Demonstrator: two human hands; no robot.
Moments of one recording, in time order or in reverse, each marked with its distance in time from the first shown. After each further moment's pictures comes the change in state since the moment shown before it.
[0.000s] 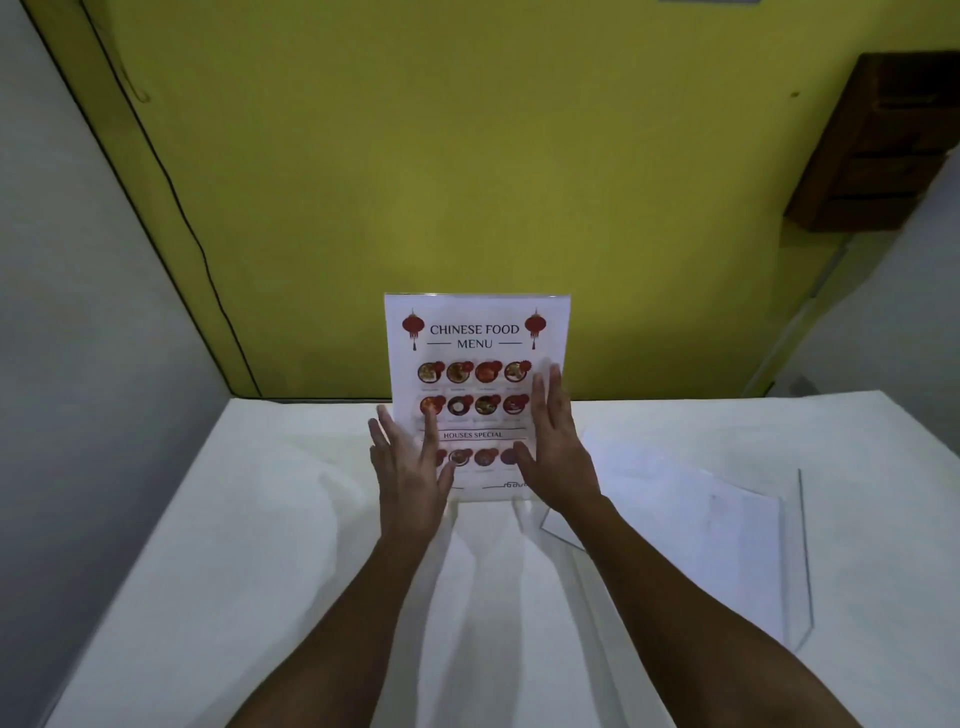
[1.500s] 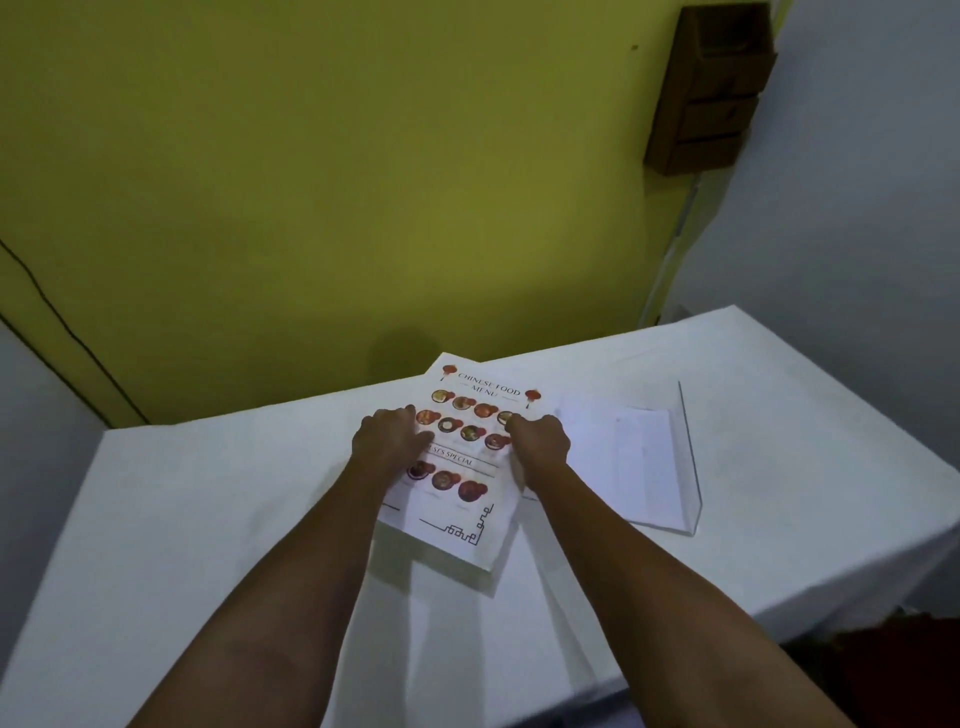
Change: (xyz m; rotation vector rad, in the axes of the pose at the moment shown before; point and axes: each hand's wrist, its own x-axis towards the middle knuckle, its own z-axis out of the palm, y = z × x) left_hand 0.040 0.060 -0.006 0.051 -0.603 0.136; right_hand -0.042 0.017 -0.027 0.582 0.254 1.160
